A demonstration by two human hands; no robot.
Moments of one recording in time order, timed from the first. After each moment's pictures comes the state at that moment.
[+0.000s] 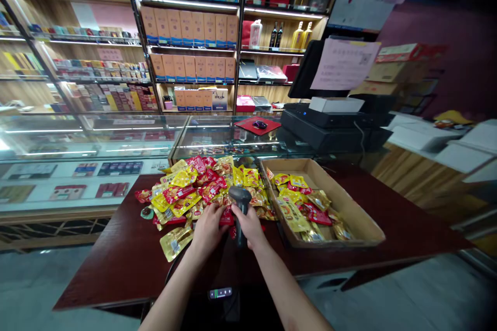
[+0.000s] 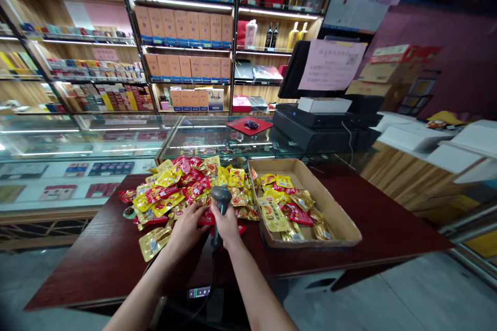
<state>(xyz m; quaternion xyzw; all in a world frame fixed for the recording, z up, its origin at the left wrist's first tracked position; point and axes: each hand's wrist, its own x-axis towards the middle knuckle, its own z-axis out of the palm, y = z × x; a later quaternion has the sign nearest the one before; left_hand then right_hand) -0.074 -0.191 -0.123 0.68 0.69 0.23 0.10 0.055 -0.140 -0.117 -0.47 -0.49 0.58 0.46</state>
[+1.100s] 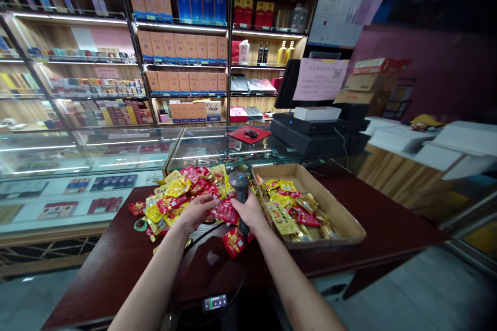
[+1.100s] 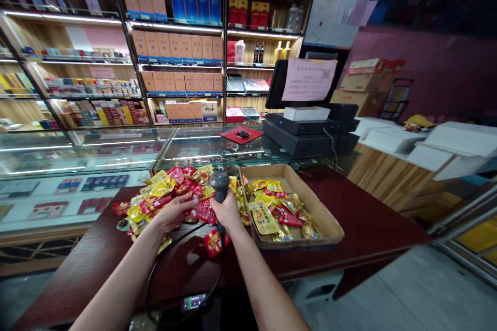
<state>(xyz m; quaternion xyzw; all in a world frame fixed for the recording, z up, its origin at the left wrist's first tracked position) -0.094 -0.160 -0.062 0.36 0.47 0.52 0.61 0.077 -0.113 -0.057 -0.43 -0.59 0.47 0.49</state>
